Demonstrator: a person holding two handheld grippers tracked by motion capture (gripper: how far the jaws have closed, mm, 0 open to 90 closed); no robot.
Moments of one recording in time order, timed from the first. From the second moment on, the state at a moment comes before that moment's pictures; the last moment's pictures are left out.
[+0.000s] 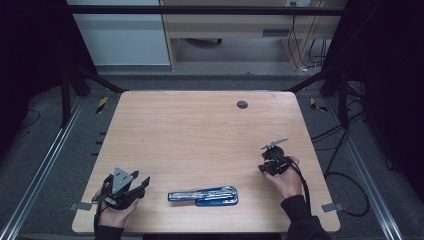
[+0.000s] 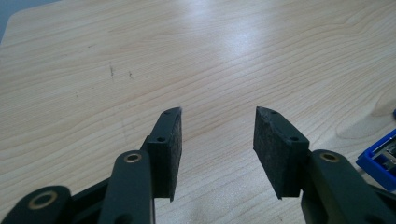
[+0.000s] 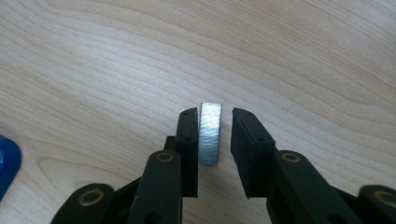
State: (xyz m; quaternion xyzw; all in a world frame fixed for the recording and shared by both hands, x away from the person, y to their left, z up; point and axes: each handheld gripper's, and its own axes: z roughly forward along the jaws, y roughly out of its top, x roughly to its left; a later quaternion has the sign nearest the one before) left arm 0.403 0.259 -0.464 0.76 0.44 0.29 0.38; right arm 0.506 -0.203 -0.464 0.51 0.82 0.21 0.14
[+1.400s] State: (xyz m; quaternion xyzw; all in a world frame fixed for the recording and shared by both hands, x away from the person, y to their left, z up) left arm 0.405 0.258 -0.465 0.76 0.44 0.28 0.38; right arm 0.505 -0.207 -0.459 0.48 0.84 0.23 0.12
